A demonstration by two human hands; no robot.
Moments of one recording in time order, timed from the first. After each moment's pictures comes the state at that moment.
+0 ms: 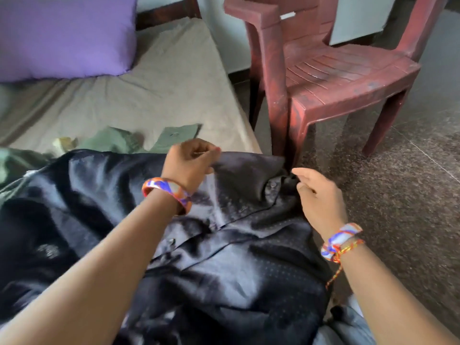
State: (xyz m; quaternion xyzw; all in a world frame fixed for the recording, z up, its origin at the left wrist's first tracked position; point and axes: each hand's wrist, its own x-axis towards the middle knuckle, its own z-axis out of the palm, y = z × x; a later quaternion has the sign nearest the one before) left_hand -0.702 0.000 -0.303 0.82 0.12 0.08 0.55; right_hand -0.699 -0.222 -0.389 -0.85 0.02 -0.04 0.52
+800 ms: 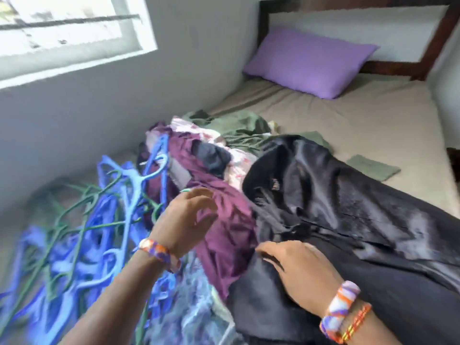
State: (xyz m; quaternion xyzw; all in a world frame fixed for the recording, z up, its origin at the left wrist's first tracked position) left_hand -1.067 0.179 -0.290 0.93 0.21 0.24 0.20; right_hand -0.922 -0.009 -0.297 -0.78 -0.61 0.09 0.13
